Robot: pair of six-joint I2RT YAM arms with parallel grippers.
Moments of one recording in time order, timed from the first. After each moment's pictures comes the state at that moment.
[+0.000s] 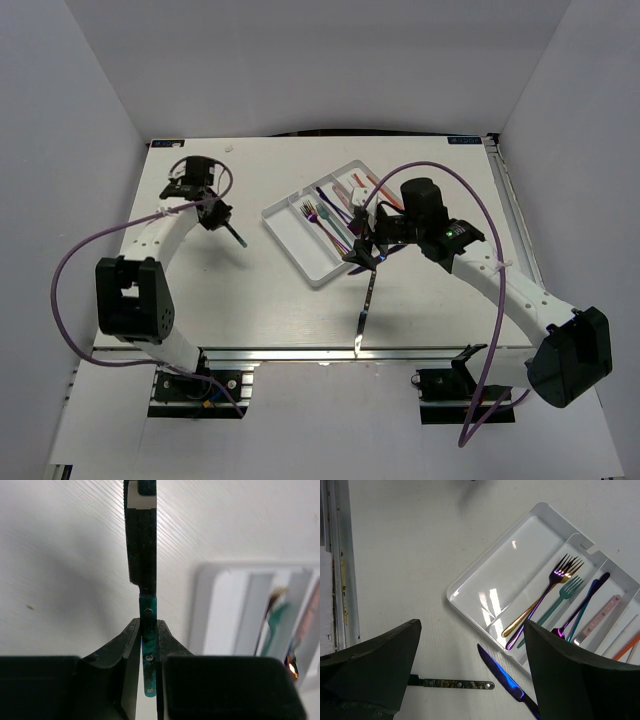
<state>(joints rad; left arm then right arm) -0.07 1.62 1.25 -0.65 -0.17 -0.79 0.58 1.25 1.02 -0.31 -0.69 -0.51</state>
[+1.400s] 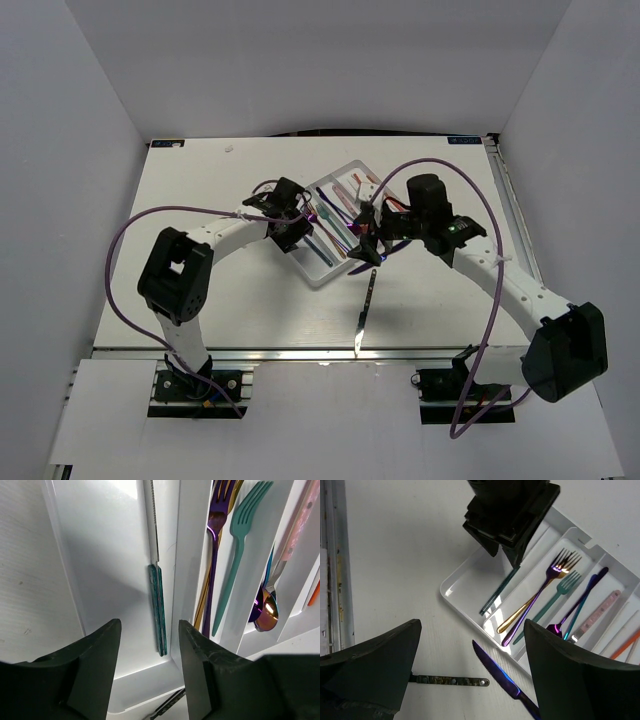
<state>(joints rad) -0.55 1.82 1.26 -0.50 -0.12 -1.18 0.51 1.28 1.02 -0.30 -0.75 -0.52</state>
